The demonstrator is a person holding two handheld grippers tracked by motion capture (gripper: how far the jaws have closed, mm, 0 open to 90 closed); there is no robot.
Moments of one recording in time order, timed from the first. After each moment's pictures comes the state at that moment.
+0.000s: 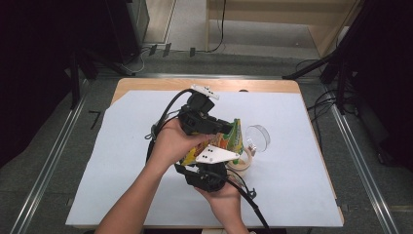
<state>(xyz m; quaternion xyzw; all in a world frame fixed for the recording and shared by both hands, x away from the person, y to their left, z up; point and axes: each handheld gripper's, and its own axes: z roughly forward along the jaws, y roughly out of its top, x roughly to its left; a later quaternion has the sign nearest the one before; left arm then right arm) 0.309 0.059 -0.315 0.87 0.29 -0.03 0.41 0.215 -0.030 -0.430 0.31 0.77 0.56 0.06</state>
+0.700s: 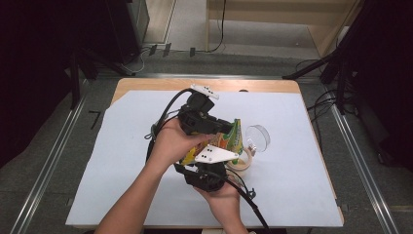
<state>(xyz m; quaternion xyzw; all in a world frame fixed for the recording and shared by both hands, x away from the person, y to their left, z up) 0.308 0.059 -0.313 0.87 0.29 -0.03 0.41 0.215 -0.029 -0.429 0.31 0.77 0.56 0.06</state>
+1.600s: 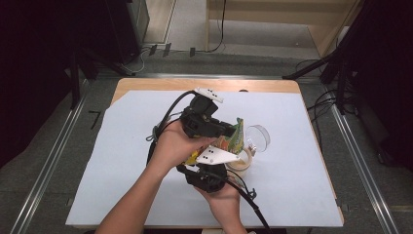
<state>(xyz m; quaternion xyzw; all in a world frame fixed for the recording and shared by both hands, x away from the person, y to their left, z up) 0.299 0.051 -0.310 0.87 0.28 -0.03 0.40 0.215 -0.030 -0.434 0.32 0.76 0.56 0.07</state>
